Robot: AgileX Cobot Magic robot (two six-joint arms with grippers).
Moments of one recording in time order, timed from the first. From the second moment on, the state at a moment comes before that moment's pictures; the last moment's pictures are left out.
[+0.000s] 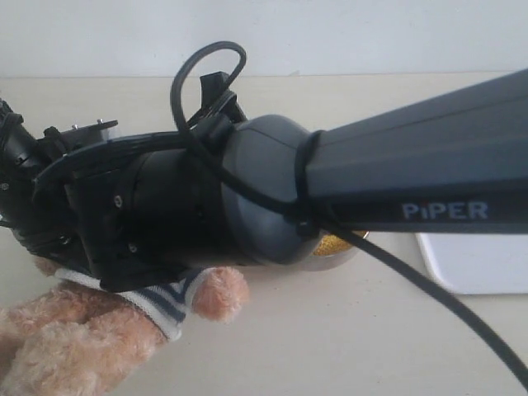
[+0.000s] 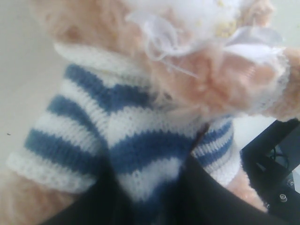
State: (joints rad) left arm -0.23 1.61 -0.91 -0.52 1.10 0.44; right arm 1.20 1.97 -1.38 -1.08 1.22 0.04
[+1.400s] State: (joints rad) left arm -0.23 1.61 -0.91 -0.44 1.12 0.45; right arm 1.20 1.97 -1.37 -1.05 1.15 -0.07
